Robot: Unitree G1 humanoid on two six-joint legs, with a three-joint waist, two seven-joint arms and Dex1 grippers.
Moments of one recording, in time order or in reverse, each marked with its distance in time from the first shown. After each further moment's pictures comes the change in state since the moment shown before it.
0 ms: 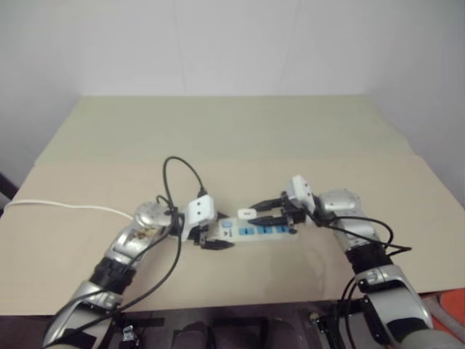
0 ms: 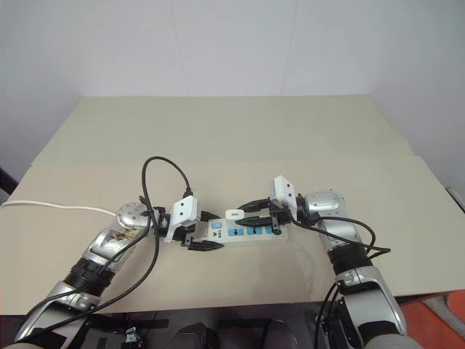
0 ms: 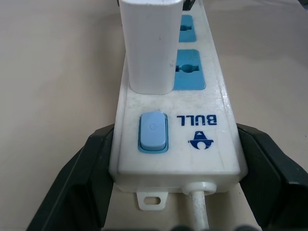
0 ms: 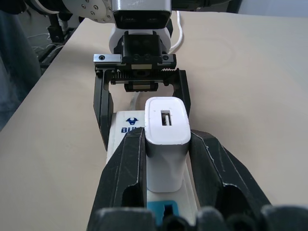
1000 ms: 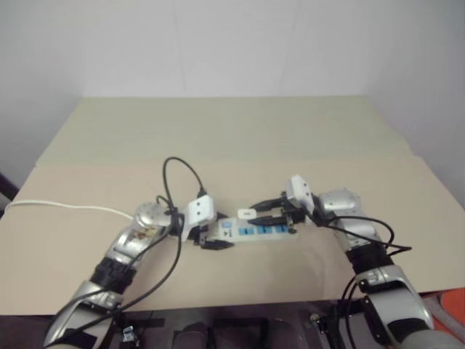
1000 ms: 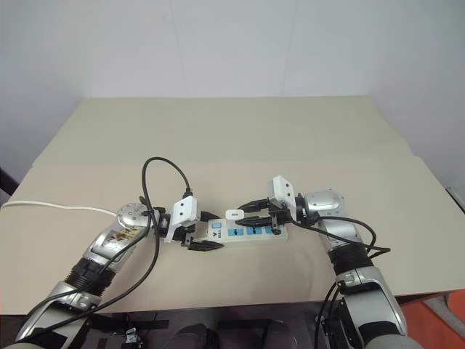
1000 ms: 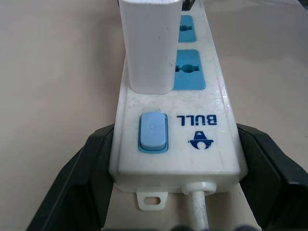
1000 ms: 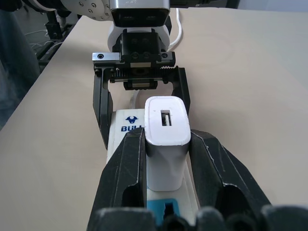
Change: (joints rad) left arm -0.001 -0.007 0.000 0.019 0.000 -0.018 0.000; right arm 0.004 -0.007 0.001 -0.026 -0.008 0.049 -0.003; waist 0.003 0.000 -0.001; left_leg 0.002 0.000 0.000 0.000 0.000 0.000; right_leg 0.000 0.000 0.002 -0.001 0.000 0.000
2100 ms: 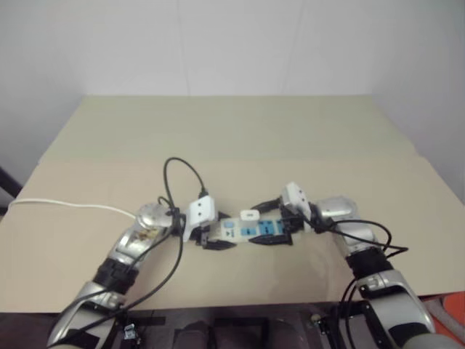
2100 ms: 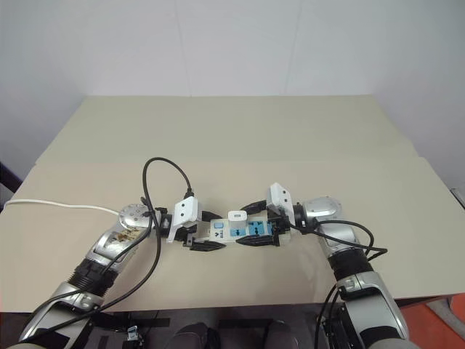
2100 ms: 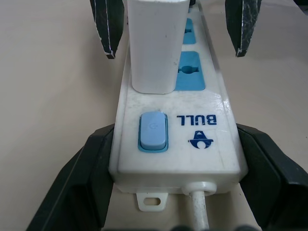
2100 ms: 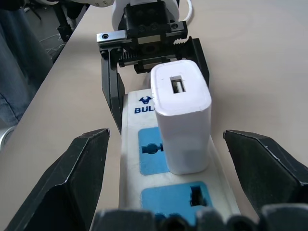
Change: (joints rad) left arm 0.004 -0.019 0.005 0.012 0.000 -0.027 -0.003; right arm 0.035 -0.006 0.011 -0.007 0.000 0.089 0.005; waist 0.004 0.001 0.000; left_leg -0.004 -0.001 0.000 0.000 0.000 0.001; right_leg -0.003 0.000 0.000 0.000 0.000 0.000
